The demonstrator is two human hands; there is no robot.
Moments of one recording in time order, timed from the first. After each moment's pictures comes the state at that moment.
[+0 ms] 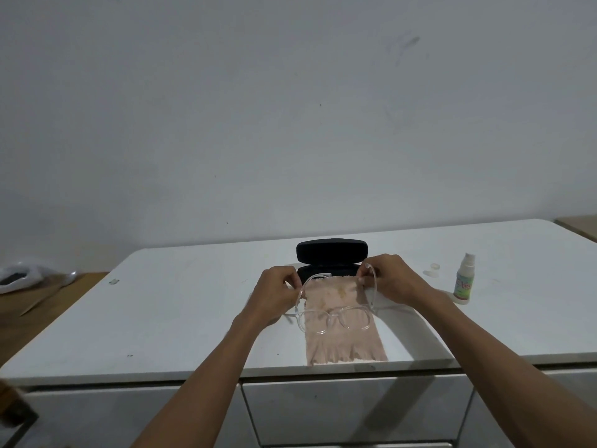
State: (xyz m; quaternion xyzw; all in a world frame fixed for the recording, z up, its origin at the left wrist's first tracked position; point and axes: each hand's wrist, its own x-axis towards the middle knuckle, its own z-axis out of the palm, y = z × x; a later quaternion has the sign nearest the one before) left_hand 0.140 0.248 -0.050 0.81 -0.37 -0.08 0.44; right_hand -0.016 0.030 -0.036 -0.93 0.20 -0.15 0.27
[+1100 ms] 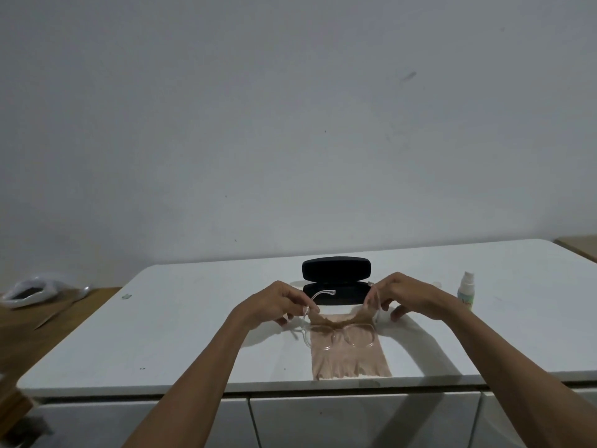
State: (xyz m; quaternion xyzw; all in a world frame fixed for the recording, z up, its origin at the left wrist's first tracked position) left_hand 0.144 0.274 -0.003 0.75 -0.44 -0.33 0.38; right_hand -0.048 0.040 -0.002 -0.84 0.18 -0.01 0.51
